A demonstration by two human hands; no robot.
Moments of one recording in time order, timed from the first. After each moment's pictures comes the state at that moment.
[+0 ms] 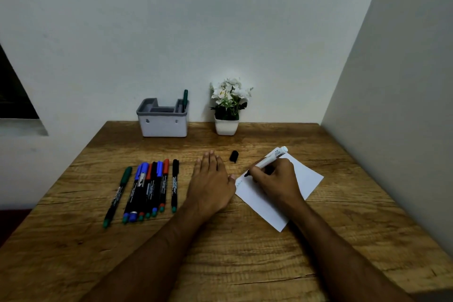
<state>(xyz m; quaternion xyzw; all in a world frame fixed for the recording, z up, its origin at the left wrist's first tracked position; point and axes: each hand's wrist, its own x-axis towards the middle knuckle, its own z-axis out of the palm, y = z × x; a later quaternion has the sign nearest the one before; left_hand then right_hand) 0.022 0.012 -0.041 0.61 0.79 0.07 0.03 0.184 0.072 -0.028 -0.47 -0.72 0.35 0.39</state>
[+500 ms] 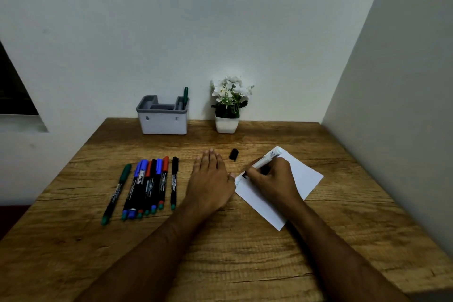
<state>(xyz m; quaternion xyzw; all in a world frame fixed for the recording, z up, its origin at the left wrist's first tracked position) 0.023 0.012 -0.040 0.61 0.79 0.06 0.03 0.181 0.070 -0.030 -0.48 -0.73 0.33 0.36</state>
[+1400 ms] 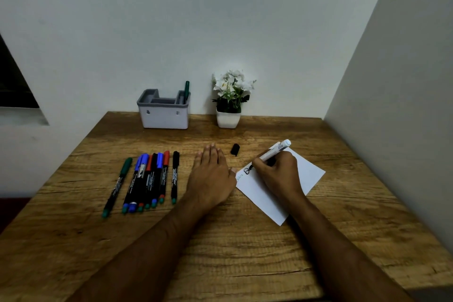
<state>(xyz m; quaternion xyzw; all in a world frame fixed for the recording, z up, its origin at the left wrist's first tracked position) 0.022 0.012 -0.041 0.61 0.79 0.07 0.03 0.180 0.069 -0.021 -0.51 -0.70 0.32 0.38</state>
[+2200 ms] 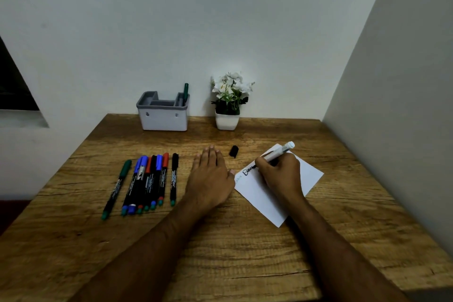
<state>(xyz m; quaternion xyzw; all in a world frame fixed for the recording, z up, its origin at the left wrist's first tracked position) 0.022 0.012 -0.041 0.61 0.79 0.07 0.03 0.183 0.070 -0.019 -0.52 -0.66 0.34 0.41</state>
